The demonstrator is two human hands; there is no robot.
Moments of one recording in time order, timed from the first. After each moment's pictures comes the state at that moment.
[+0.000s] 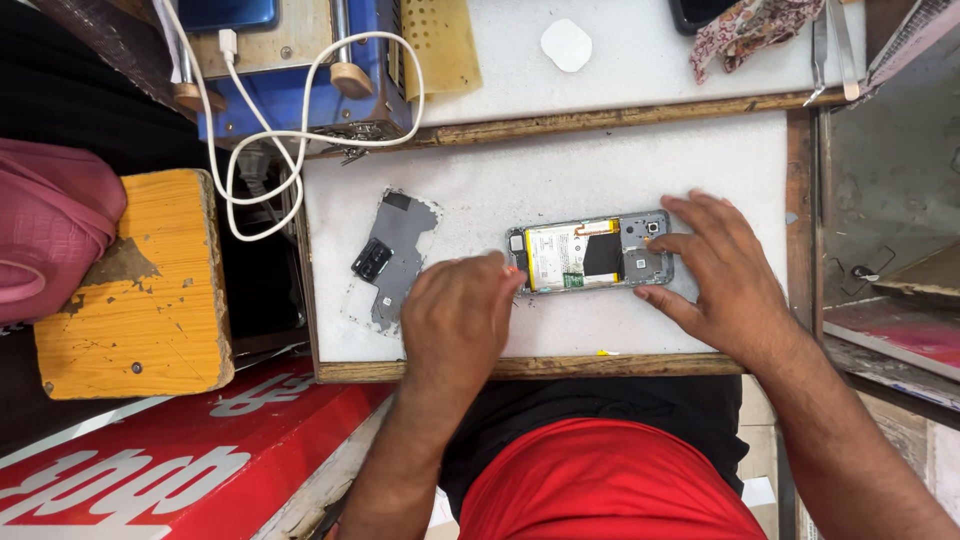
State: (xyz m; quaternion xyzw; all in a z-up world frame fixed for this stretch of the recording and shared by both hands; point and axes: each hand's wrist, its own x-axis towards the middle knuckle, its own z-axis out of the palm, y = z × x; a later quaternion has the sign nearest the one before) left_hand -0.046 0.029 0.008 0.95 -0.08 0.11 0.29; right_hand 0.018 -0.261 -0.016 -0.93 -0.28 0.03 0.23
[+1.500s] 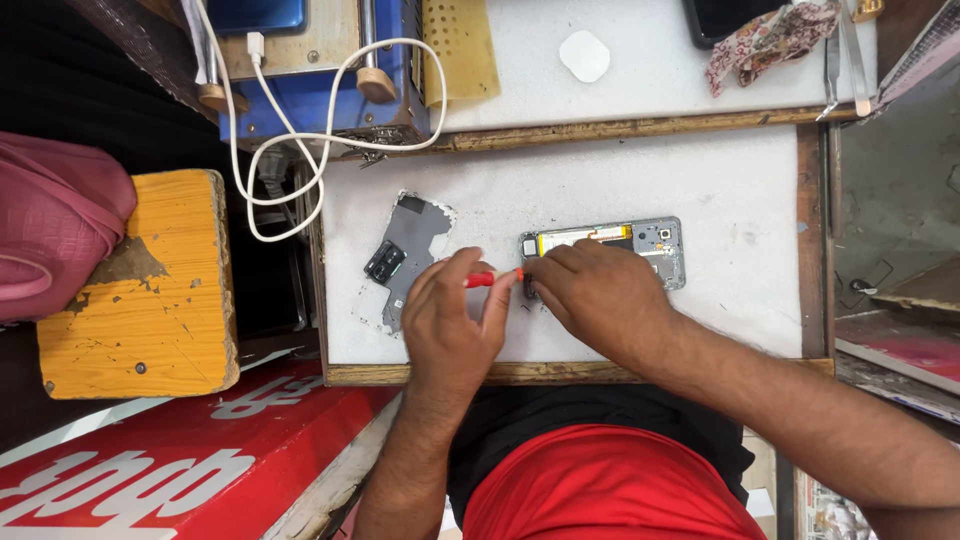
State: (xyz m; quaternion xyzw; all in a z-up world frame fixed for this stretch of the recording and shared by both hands) left_hand -0.048 0.041 -0.006 0.91 -0.06 0.25 0.32; right_hand 0.021 -0.145 0.008 -0.89 -0.42 0.02 0.17
